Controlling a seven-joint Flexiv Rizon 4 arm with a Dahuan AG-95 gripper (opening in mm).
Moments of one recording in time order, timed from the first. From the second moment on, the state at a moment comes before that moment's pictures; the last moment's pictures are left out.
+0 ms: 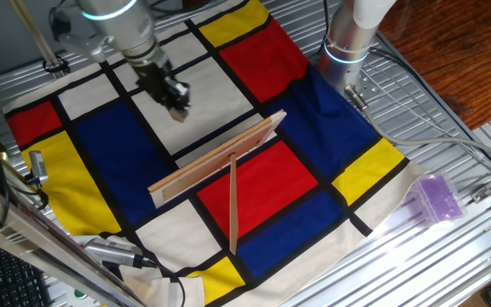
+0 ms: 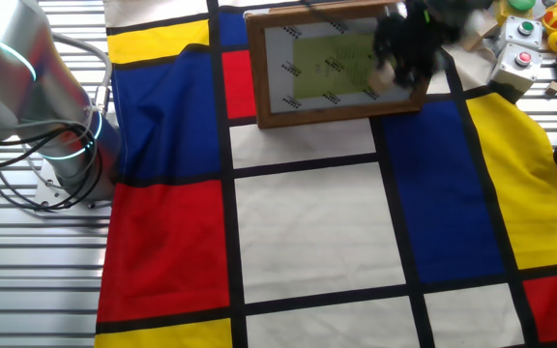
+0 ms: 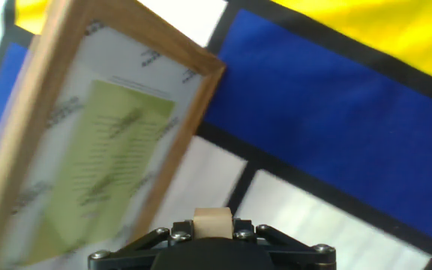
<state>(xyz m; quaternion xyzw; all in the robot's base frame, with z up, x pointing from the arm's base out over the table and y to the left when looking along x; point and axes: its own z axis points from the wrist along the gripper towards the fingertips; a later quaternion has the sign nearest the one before) 0.511 0.059 0.261 0.27 -0.96 -0.08 0.07</state>
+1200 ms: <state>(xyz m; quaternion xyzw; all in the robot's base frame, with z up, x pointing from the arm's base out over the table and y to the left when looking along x) 0.491 0.135 0.306 0.19 -0.97 -0.06 0.11</state>
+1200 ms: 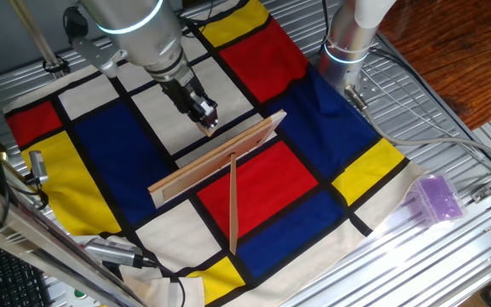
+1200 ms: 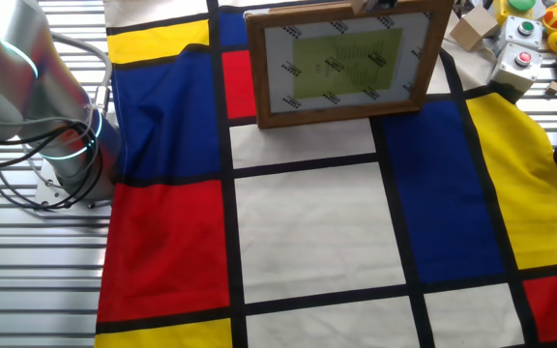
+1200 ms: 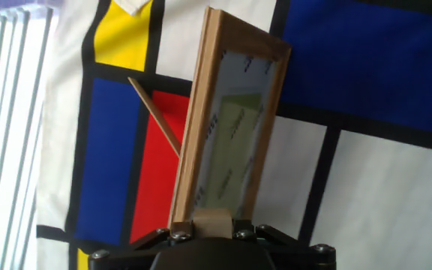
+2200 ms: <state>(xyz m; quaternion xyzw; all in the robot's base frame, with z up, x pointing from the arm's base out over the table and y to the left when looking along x) 0.491 0.136 0.305 0.28 -0.96 -0.04 0.10</state>
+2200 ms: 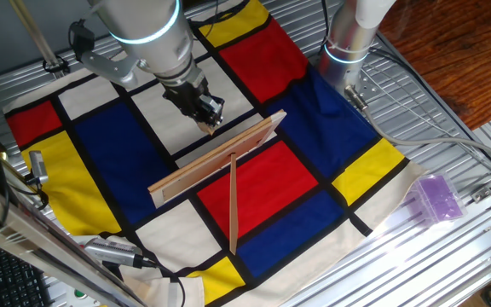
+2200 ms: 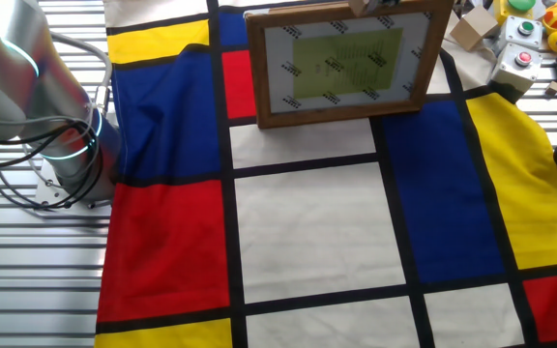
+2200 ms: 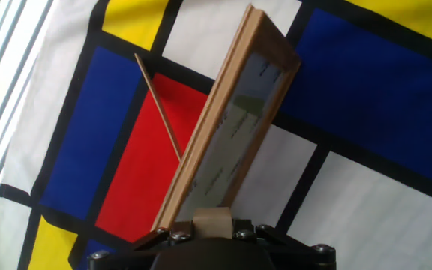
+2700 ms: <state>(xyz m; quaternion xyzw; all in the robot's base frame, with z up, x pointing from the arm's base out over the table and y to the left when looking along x) 0.492 0.135 0.306 0.28 -0.95 -0.04 0.10</state>
